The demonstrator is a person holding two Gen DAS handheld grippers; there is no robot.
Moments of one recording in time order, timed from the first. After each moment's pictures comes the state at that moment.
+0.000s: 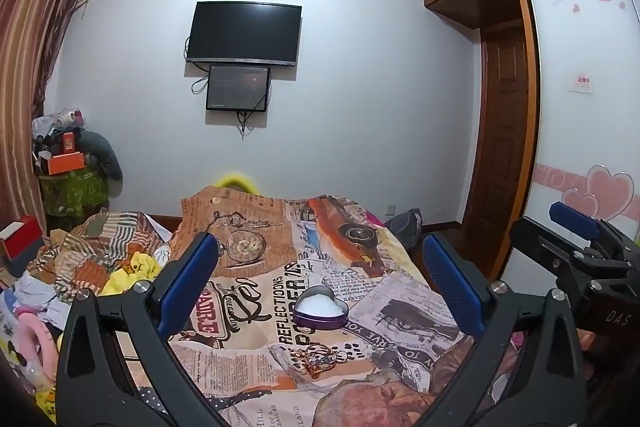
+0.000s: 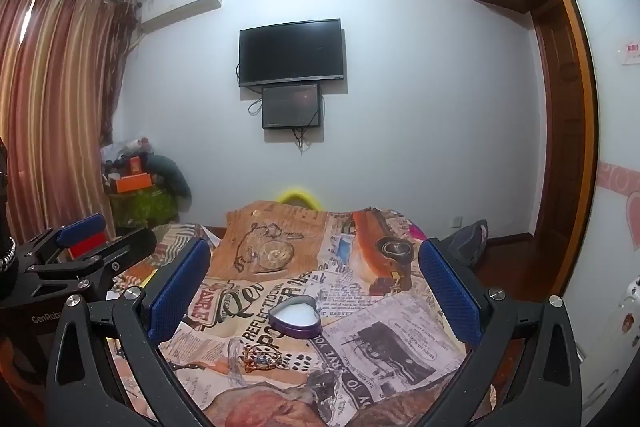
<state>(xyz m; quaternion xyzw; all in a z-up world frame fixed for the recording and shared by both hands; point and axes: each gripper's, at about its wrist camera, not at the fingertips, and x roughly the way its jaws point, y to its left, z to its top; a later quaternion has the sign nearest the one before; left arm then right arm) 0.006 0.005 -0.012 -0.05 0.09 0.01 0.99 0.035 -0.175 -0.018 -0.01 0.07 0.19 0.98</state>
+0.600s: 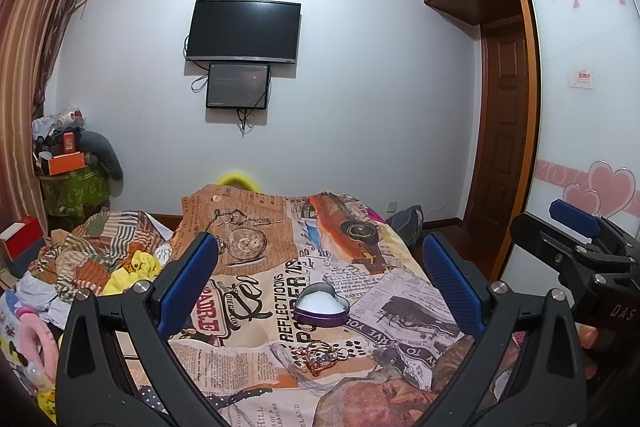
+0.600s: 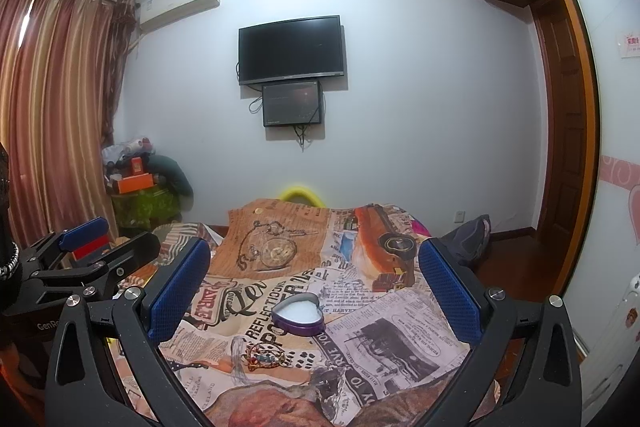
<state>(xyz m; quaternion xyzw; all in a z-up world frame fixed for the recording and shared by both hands) 0.006 0.001 -0.016 -0.04 0.10 0.01 0.99 0.038 -0.171 -0.028 0.00 0.08 0.20 0.98</state>
